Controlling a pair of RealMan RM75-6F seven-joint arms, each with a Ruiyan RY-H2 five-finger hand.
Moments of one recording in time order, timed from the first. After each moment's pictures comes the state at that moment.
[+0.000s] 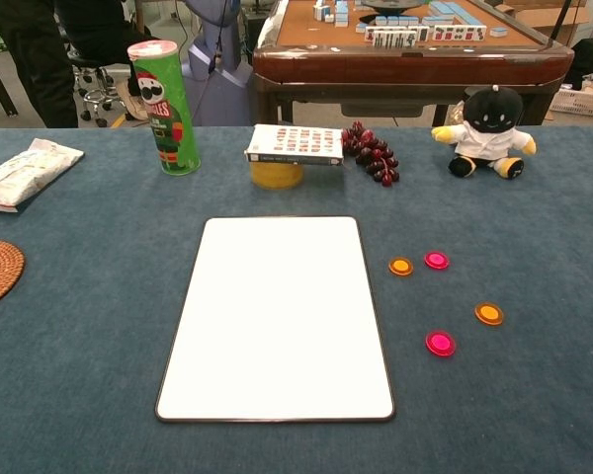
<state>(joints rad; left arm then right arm) -0.10 -1.13 -0.04 -1.55 1.51 1.49 -0.06 0.14 -1.14 0.04 -1.63 -1.54 1.39 -0.12</state>
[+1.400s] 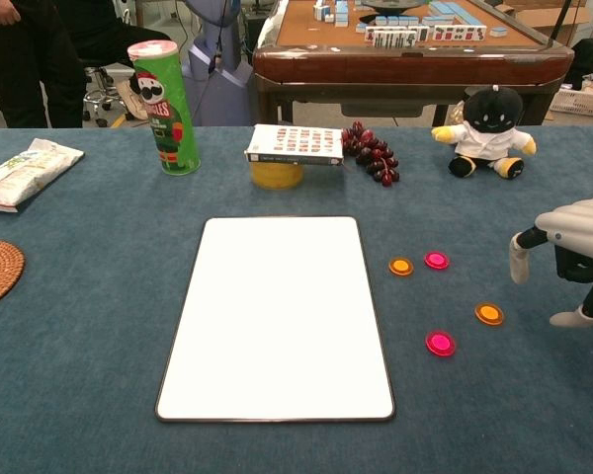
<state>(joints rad) -0.09 -1.10 -0.06 -1.57 1.49 1.50 -0.09 0.51 -1.35 0.06 -1.68 -1.04 0.94 -0.67</state>
